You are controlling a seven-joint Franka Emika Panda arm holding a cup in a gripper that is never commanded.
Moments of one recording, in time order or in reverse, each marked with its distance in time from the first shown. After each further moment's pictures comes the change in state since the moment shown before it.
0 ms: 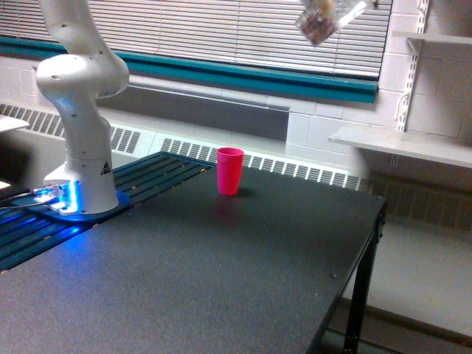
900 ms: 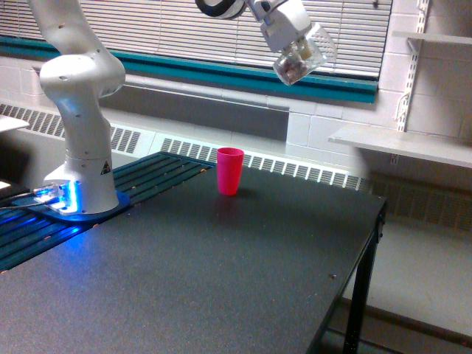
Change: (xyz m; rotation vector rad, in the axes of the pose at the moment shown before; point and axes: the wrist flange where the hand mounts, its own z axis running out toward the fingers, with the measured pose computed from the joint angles) arm -0.141 -0.050 0.015 0.100 -0.191 -0.348
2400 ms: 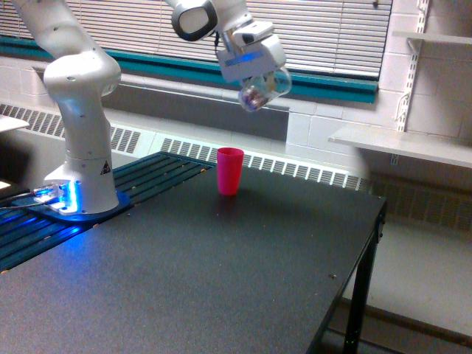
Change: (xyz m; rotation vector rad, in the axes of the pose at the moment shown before) arm -0.124 -0.022 0.017 0.079 -0.184 -0.436
